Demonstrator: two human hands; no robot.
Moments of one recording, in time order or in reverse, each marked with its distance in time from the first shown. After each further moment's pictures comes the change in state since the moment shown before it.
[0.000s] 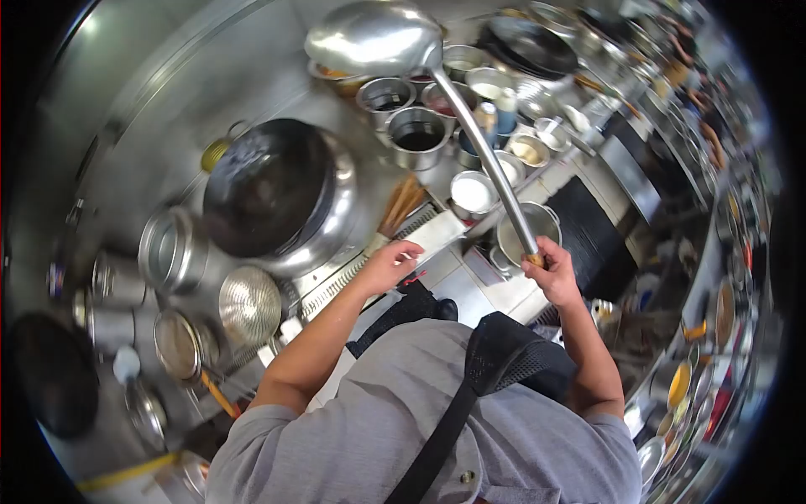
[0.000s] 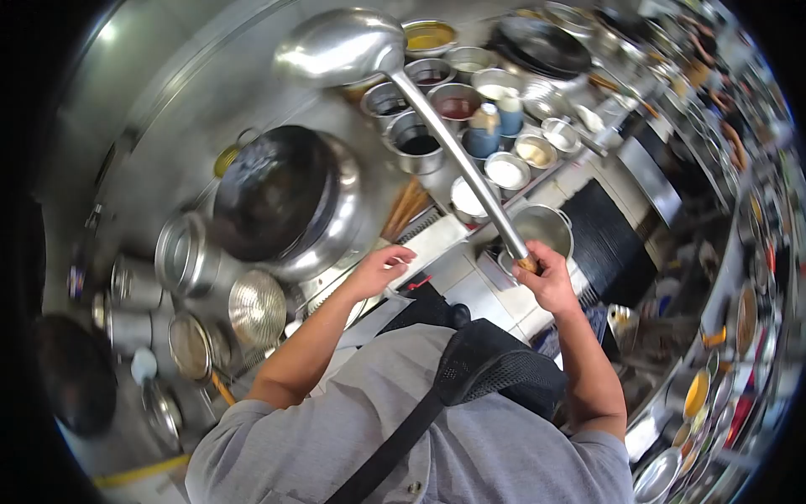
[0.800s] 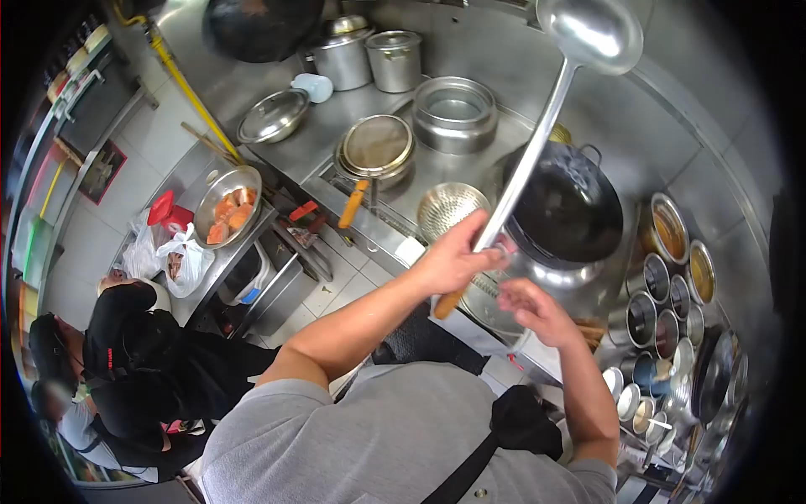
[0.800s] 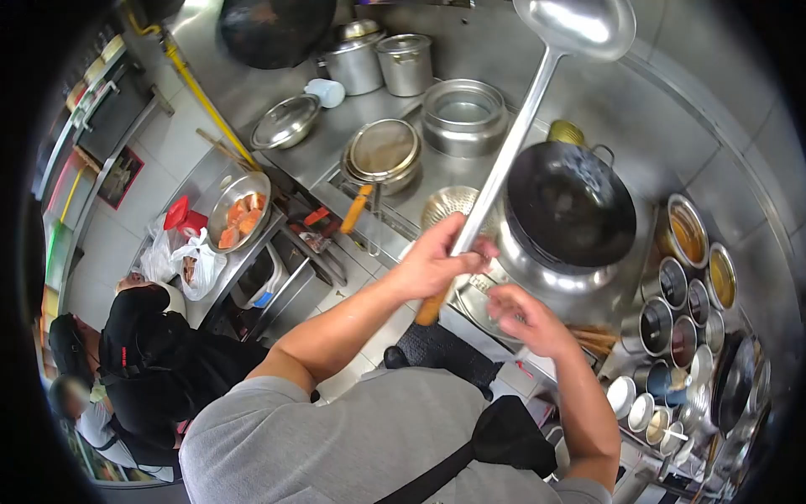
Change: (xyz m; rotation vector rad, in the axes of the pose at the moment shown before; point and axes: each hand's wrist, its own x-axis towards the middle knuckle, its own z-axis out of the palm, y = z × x) left_hand -0.293 0.089 -0.061 -0.512 1.164 0.232; right_hand 0.072 -0.068 0.347 -0.002 -1.601 -0.272
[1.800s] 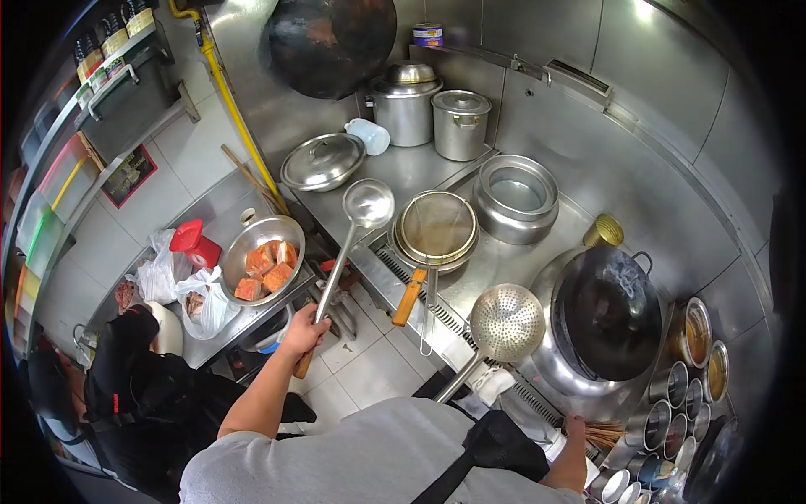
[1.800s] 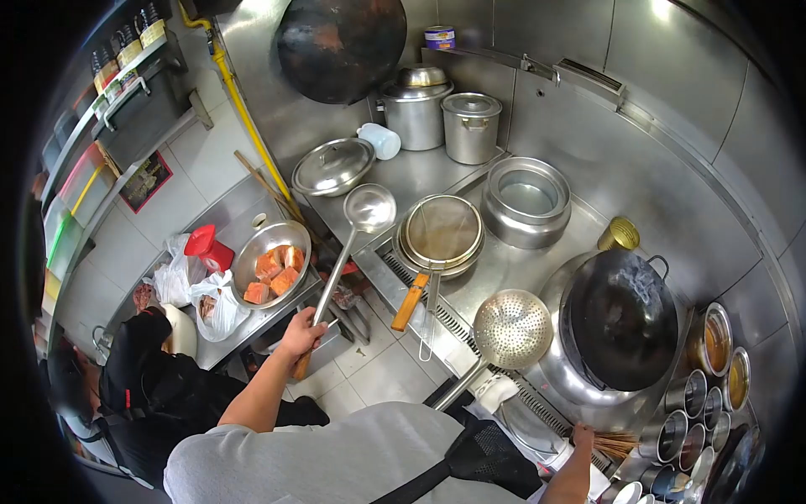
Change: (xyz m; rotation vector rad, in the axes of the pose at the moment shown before) left_hand -0.181 0.001 -0.352 0.388 0.860 -0.487; right_hand -0.067 0.329 -0.098 -0.694 0.638 1.163
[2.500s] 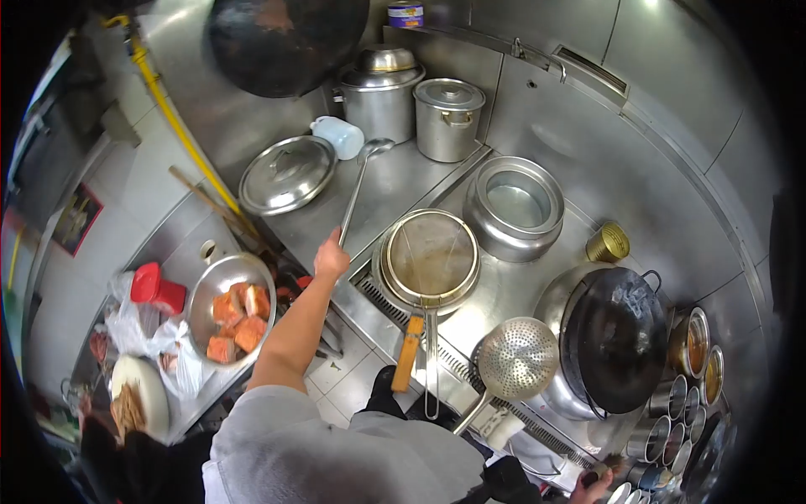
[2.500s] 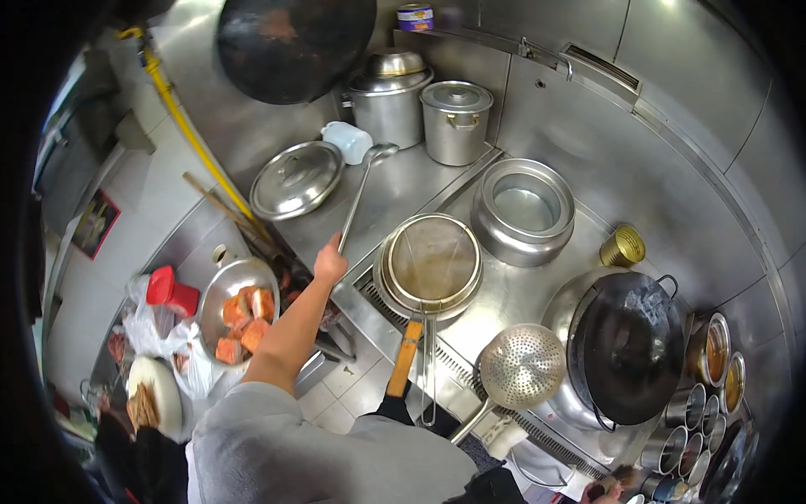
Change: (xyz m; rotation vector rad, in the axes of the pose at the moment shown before) left_hand 0.374 0.041 0.051 0.756 0.309 0.234; right_hand -0.161 -0.069 -0.080 1.797 0.485 0.307
